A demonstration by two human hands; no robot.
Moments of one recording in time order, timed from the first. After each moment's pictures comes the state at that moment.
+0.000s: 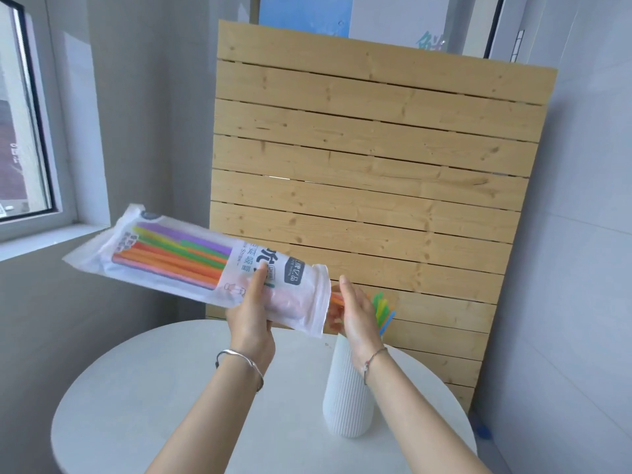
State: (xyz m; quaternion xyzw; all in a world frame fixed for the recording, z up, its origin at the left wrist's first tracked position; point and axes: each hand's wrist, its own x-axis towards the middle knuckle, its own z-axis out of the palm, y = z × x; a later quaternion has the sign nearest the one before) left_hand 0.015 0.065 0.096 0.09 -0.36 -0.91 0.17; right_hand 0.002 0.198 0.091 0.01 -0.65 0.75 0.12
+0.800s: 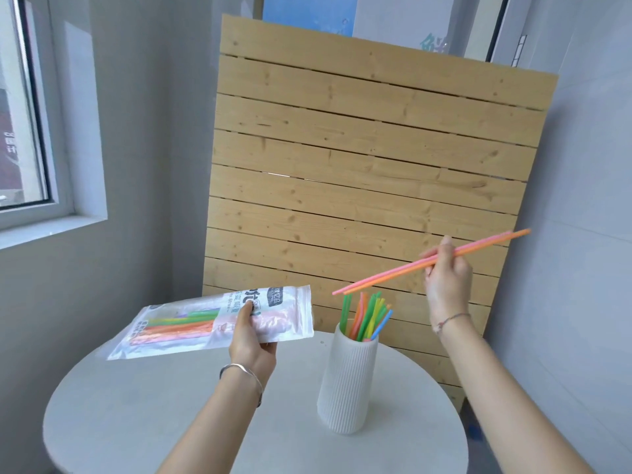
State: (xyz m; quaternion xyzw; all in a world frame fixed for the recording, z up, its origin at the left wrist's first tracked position) left_hand 0.006 0.065 0.060 0.22 -0.23 -0.95 0.05; right_hand -0.006 0.291 0.152 0.00 -0.64 0.66 0.40
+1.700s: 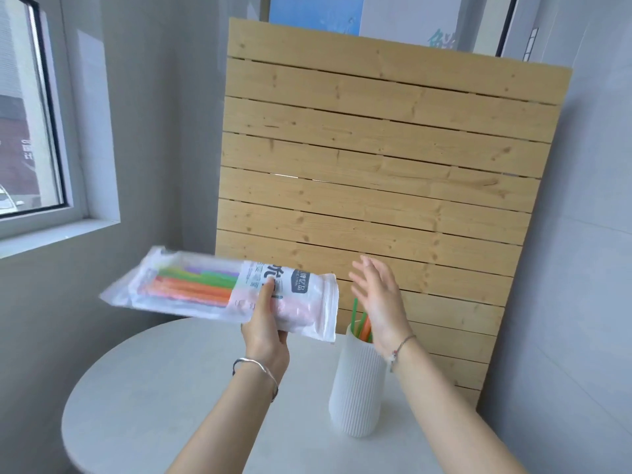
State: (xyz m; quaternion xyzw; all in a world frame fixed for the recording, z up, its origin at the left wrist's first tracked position) left_hand 0.011 0.070 0.077 0.14 -0.32 -0.93 0.12; right_hand 0.004 0.210 0.116 0.07 -0.64 0.74 0.17
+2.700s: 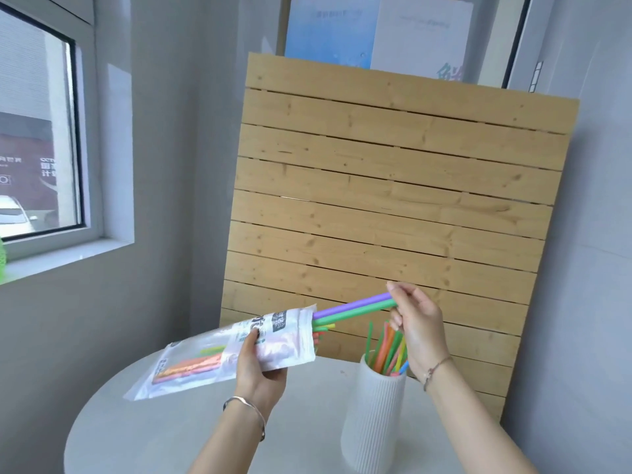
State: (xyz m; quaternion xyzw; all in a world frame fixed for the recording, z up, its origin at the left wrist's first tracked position) left_hand -0.002 0.033 0.054 0.19 -0.15 -0.97 -0.01; right_hand -0.007 0.230 0.130 0.06 -0.60 0.77 0.23
